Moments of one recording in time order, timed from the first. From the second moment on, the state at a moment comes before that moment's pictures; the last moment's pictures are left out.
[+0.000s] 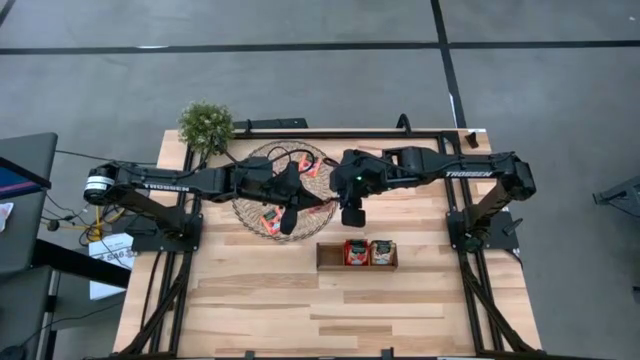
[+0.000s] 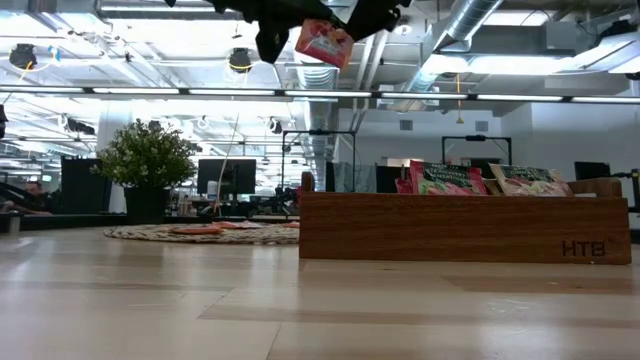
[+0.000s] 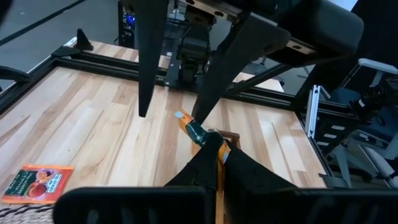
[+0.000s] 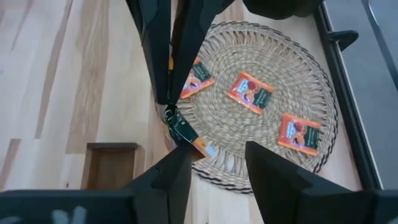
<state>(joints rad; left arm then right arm) 0.06 1.34 1.01 0.07 0.12 -0.20 0.00 1.63 1.64 -0.87 0.09 -0.11</state>
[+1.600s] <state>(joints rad) 0.12 1.34 1.01 0.08 0.27 -0.28 0.04 1.63 1.78 -1.00 0.03 -0.22</state>
